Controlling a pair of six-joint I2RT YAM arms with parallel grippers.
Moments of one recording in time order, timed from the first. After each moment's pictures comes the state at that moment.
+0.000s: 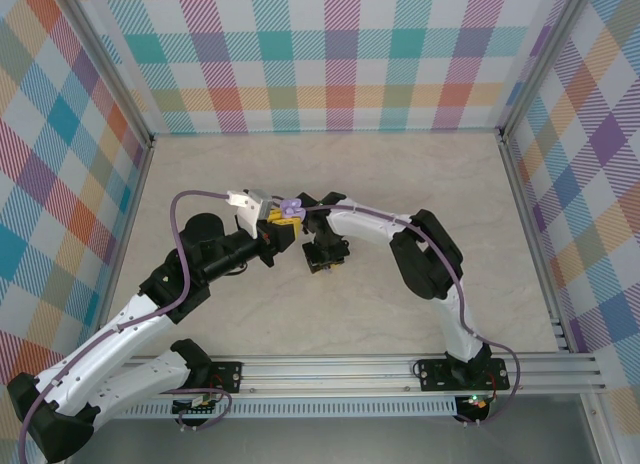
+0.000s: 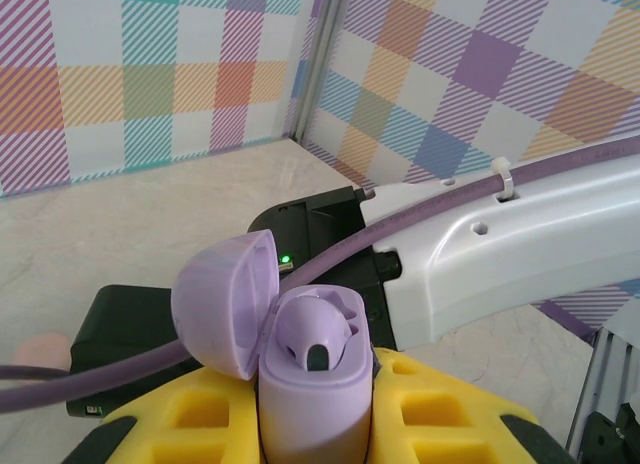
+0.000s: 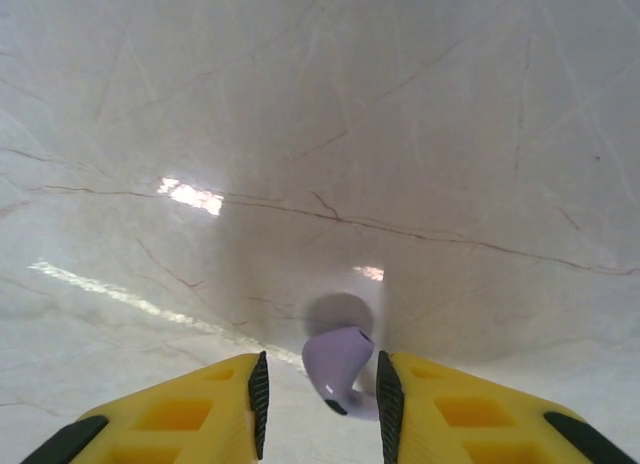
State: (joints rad) left arm -0.70 0.83 0.81 -0.14 0.17 -0.23; right arm 0.85 2.17 1.67 -1.04 -0.08 0.42
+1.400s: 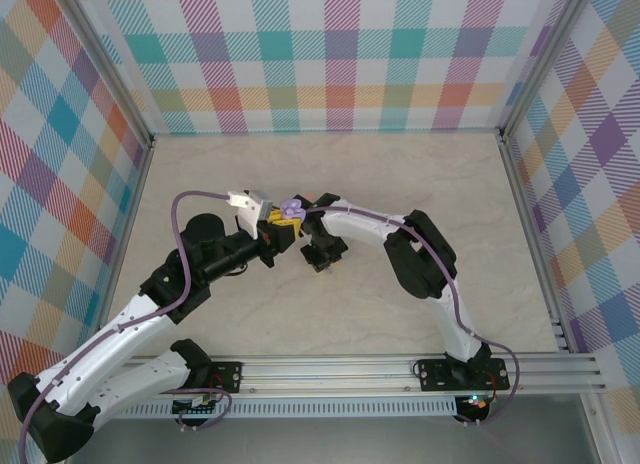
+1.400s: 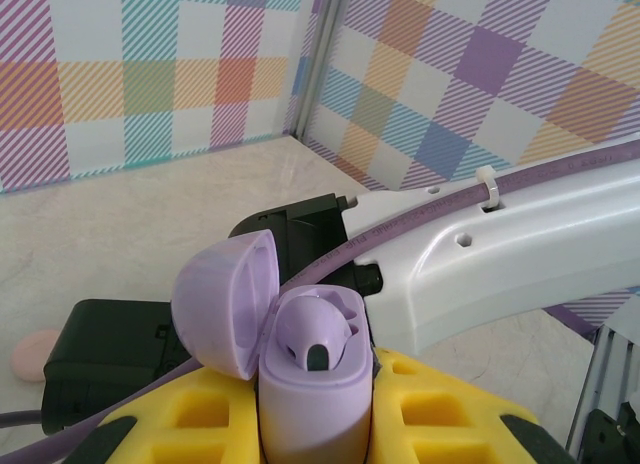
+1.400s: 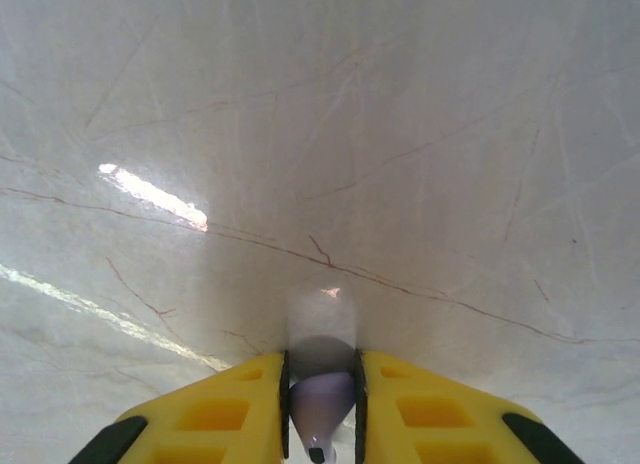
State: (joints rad) left arm -0.70 0.83 0.81 -0.14 0.17 -0.23; right arm 0.85 2.21 1.71 -1.06 0.00 0.27
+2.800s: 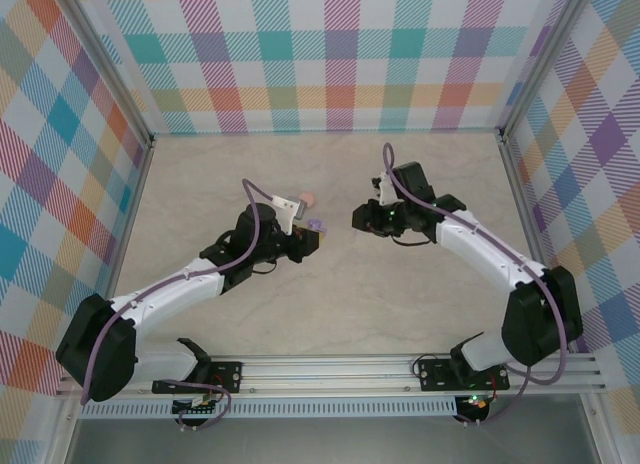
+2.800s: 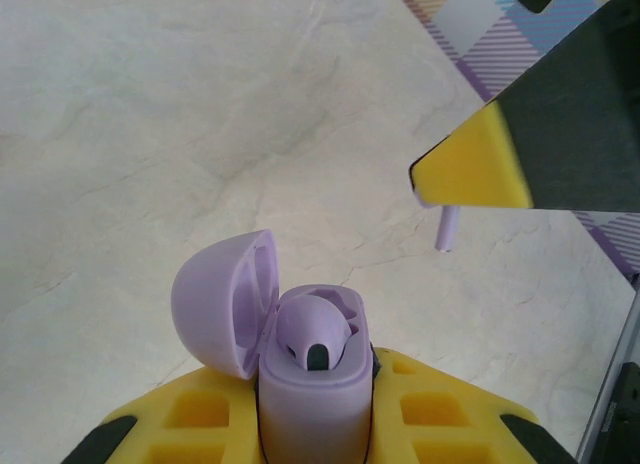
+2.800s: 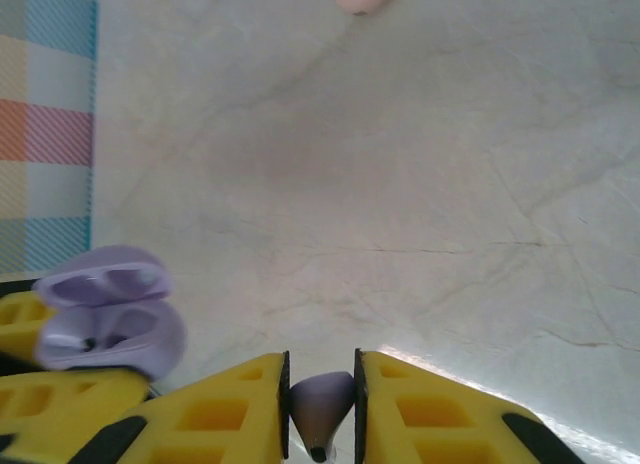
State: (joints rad) left arm -0.64 1.26 0.74 0.04 0.28 -0.39; right arm 0.48 1.42 1.10 -0.53 -0.48 0.61
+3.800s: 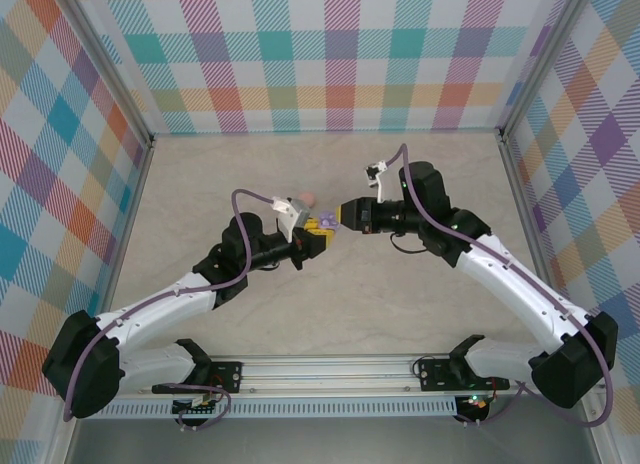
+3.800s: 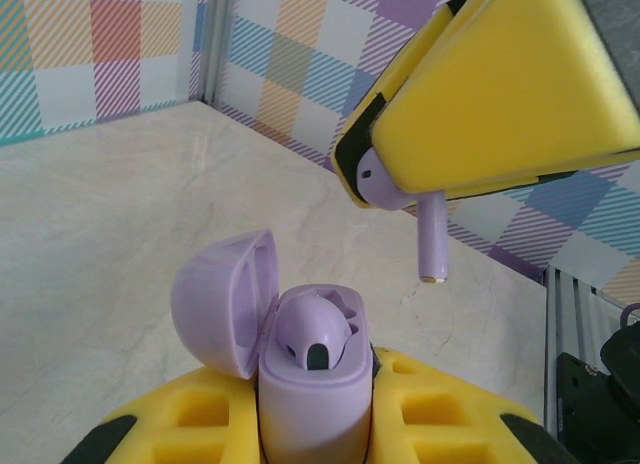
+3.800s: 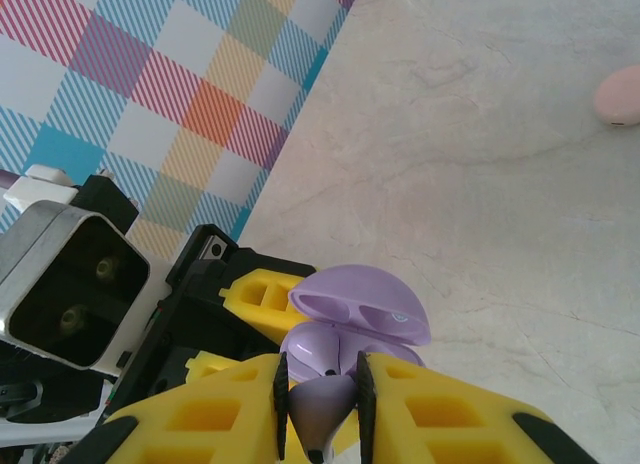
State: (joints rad) left arm -0.71 1.14 0.66 0.33 0.38 -0.21; right arm 0.62 1.20 1.12 -0.40 -0.51 0.62
